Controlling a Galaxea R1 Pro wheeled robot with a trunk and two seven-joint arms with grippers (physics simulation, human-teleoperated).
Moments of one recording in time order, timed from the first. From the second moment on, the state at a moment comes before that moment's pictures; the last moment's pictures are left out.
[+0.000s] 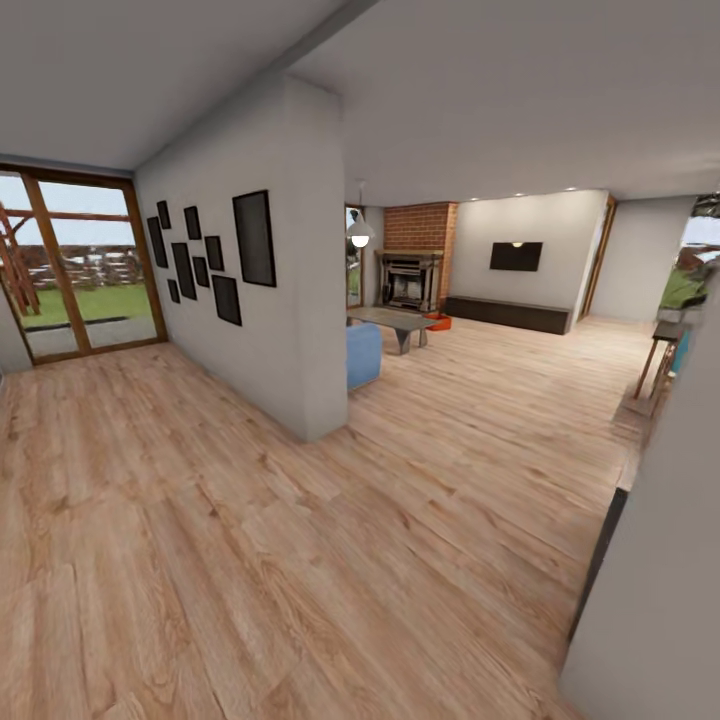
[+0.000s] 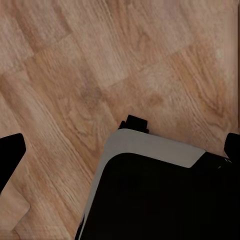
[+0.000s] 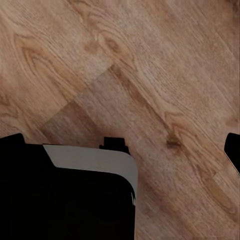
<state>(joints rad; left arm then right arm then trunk) -0.21 -0.01 0.04 -0.01 0.23 -0.06 0.19 -0.18 0.00 0.02 0.03 0.06 -0.21 -0.06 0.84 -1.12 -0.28</state>
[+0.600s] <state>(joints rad) -0.21 -0.01 0.04 -0.01 0.23 -0.06 0.19 -0.18 0.00 0.01 0.03 0.06 -0.21 -0.06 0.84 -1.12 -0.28</state>
